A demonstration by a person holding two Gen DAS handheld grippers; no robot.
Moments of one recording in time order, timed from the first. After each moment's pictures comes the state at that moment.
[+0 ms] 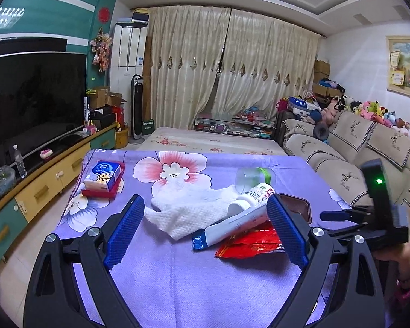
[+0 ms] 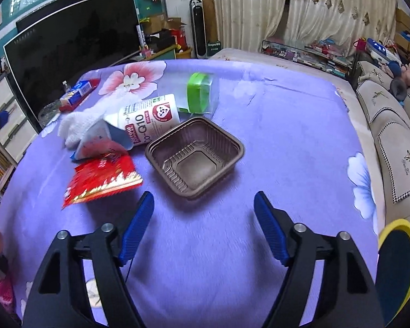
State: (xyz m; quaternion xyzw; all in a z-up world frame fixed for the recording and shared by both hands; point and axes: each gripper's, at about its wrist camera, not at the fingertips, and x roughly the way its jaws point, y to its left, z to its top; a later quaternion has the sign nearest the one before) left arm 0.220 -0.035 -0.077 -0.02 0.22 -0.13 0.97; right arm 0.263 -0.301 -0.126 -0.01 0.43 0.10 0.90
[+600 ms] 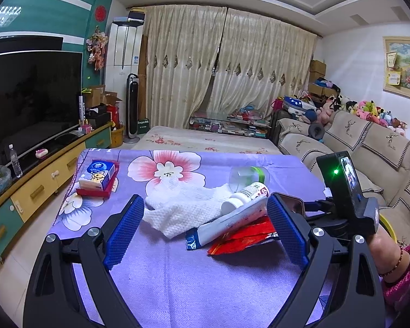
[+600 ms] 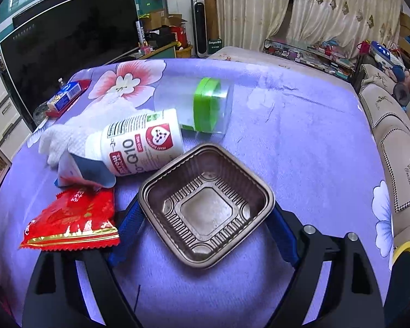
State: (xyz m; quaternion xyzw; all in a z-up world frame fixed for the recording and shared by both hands) left arm 0.217 -0.039 -0.077 -0.02 0.22 -0.15 0.96; right arm 0.311 -0.280 -0.138 -0.02 0.43 0.10 0.90
